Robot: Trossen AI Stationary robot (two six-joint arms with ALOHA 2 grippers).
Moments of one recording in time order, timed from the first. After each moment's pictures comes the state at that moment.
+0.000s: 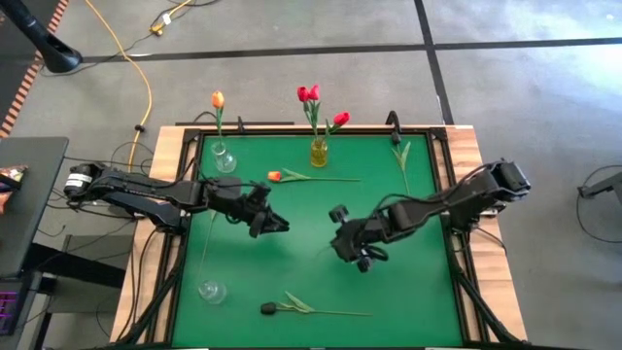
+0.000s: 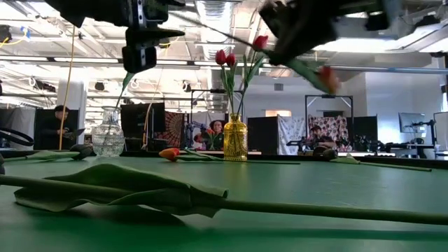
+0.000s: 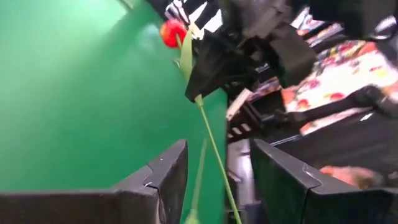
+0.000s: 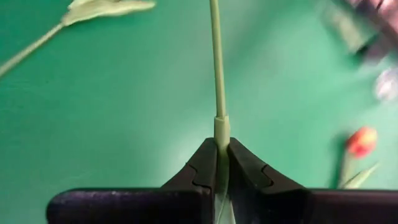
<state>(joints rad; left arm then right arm) -0.03 1.13 0.65 0.19 0.24 -0.92 0.30 1.57 1.17 -0.46 0.17 -0.42</state>
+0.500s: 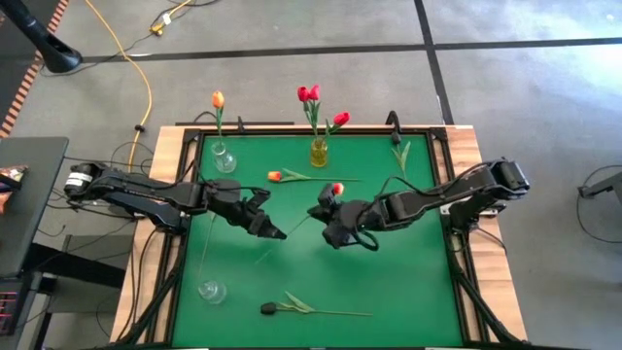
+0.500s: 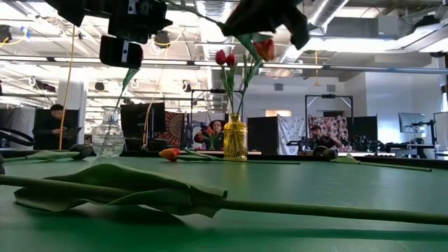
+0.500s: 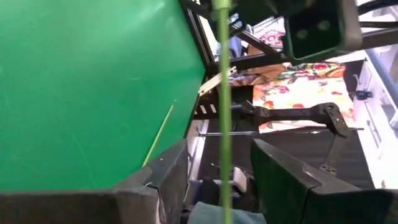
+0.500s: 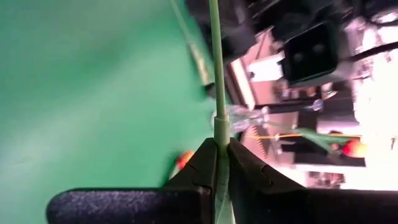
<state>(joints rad) -0.05 1.13 0.65 0.19 0.33 -1.25 0.22 1.57 1.17 -0.09 0.45 -1.02</state>
